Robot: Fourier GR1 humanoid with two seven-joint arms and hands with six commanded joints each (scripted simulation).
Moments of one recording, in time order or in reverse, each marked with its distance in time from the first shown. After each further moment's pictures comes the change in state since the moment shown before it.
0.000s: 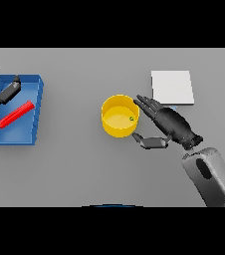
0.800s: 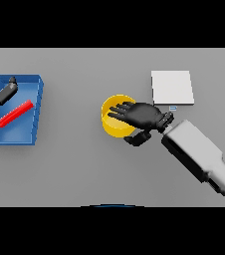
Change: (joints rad) left arm 0.014 0.022 0.003 -0.006 0.003 -0.004 -0.013; right arm -0.374 -0.023 0.284 0.314 0.244 0.210 -0.126
